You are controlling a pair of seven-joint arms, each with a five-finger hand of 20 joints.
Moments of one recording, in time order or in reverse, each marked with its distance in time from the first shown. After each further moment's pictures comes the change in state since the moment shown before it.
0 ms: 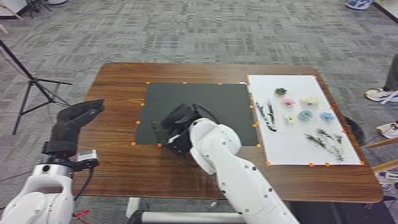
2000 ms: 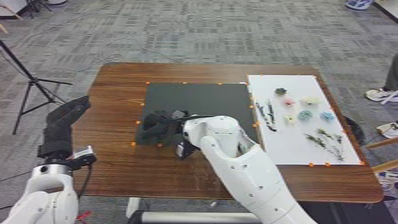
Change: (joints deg) left arm -1.4 -1.1 1.6 1.1 -5.3 7.5 1.4; right arm 4.7 2.1 0.2 5.2 -44.1 -26.3 -50.1
